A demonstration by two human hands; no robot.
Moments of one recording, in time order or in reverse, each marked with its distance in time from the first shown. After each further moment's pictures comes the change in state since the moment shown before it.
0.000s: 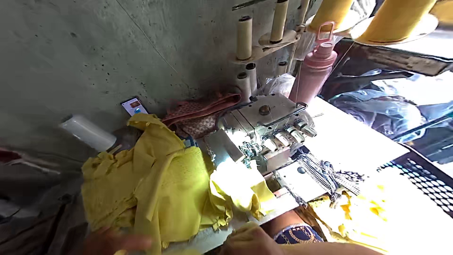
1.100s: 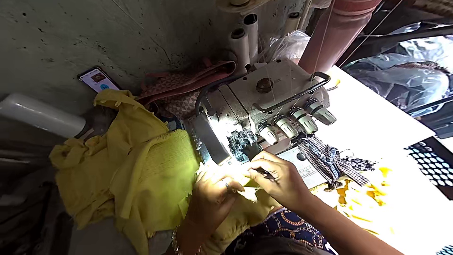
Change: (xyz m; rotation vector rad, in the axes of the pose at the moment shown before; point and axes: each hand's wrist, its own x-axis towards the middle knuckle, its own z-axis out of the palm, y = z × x) left_hand 0.073 -0.002 0.231 -0.262 0.013 0.278; right_hand -0.049 0.094 -0.089 -0.501 0.263 0.485
